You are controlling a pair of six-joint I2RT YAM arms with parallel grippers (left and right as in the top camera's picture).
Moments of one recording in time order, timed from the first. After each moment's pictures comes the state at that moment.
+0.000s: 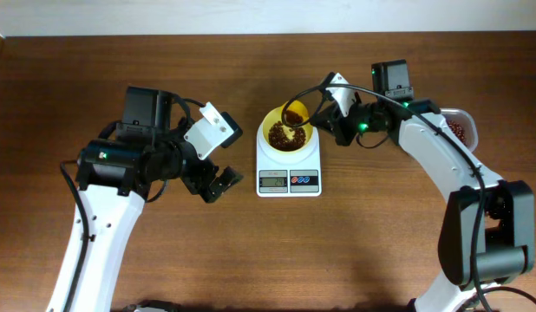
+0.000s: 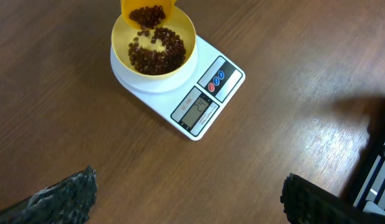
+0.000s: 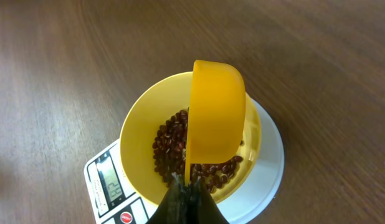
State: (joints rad) left arm -0.14 1.32 1.36 -1.12 0.49 0.64; right arm 0.17 1.87 1.34 -0.45 -0.79 -0.52
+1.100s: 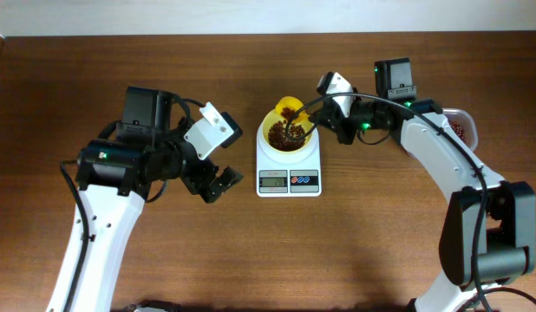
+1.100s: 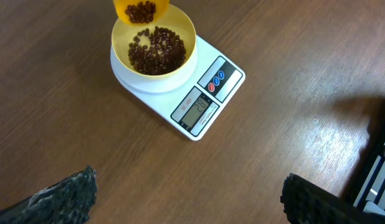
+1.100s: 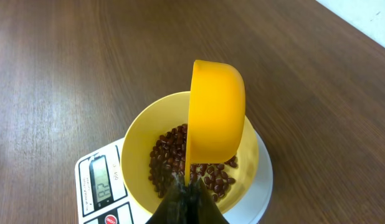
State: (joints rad) left arm -0.14 1.32 1.36 -1.12 0.49 0.64; right arm 0.15 1.87 1.34 -0.42 -0.86 -0.68
